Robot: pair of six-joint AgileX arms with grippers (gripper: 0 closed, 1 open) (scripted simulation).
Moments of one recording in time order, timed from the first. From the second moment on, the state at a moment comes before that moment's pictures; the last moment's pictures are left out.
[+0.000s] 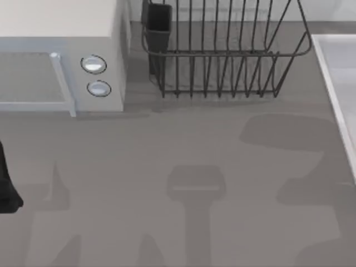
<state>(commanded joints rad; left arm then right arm) 0.00 0.00 0.00 0.00 0.00 0.00 -0.52 1.53 0.60 0.94 -0.50 0.02</state>
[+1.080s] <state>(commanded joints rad) 0.00 0.00 0.00 0.00 0.00 0.00 -0.53 2.22 0.49 1.73 -0.49 0.01</state>
